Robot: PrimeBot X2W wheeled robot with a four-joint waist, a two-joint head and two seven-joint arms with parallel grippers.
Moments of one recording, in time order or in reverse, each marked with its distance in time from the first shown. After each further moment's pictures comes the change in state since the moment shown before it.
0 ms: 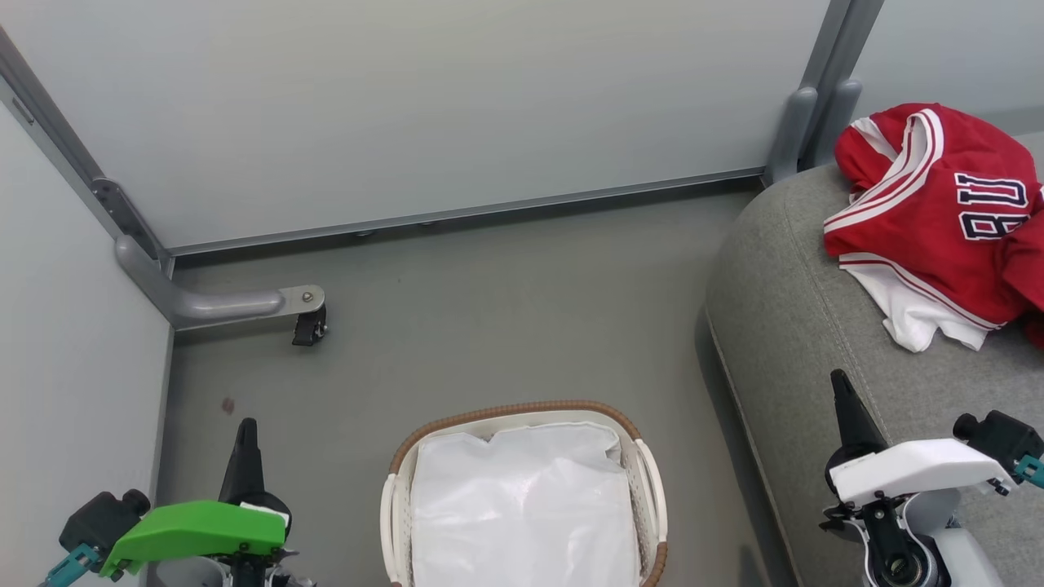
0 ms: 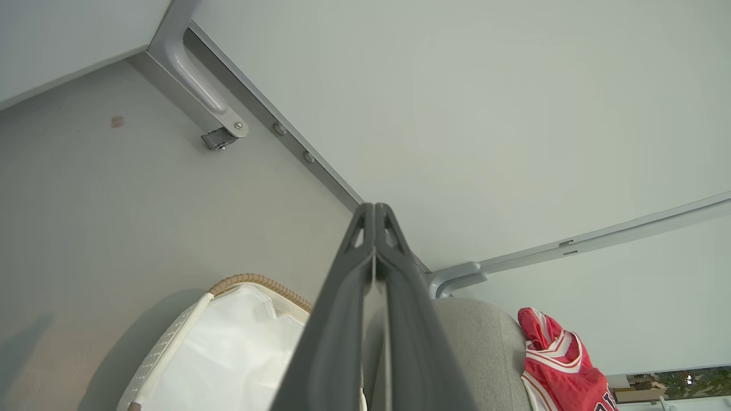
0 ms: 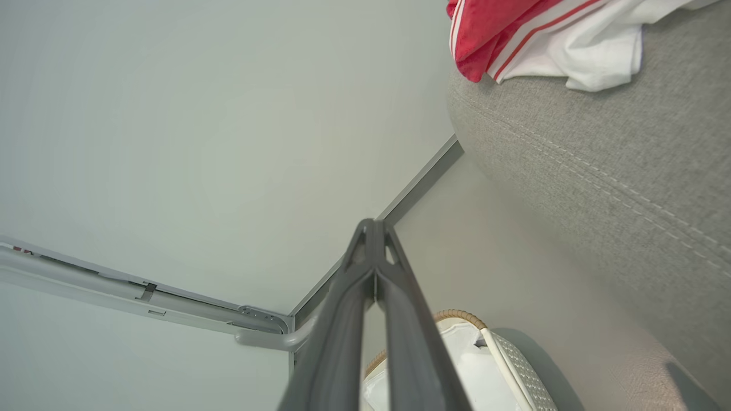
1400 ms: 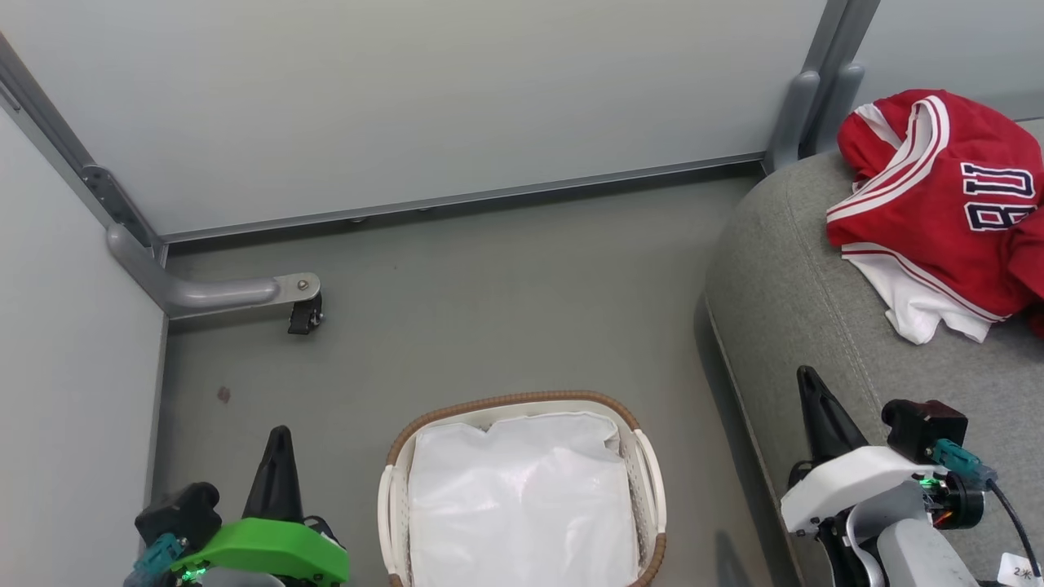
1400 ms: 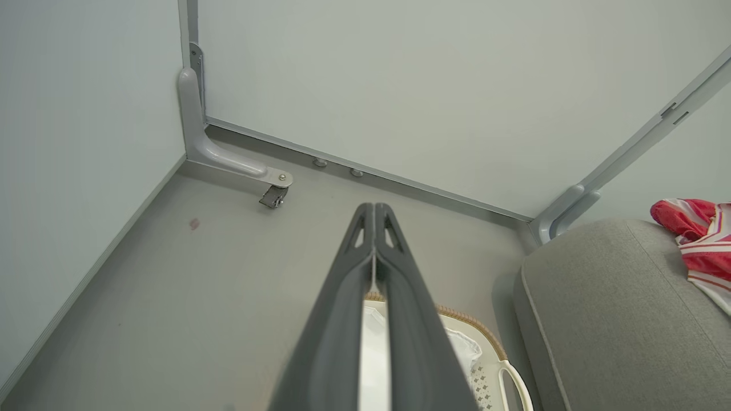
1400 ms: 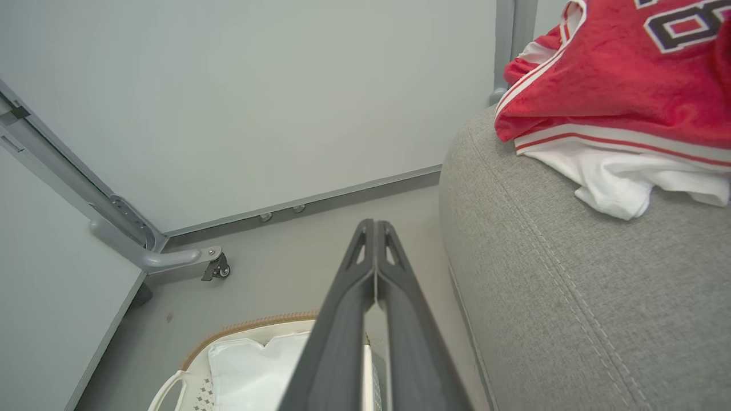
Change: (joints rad) left arm 0.015 0.000 -0.092 0.056 0.539 0.025 -0.163; right arm -0.030 0.002 0.055 0.078 -0.636 0.000 -0.158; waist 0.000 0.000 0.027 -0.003
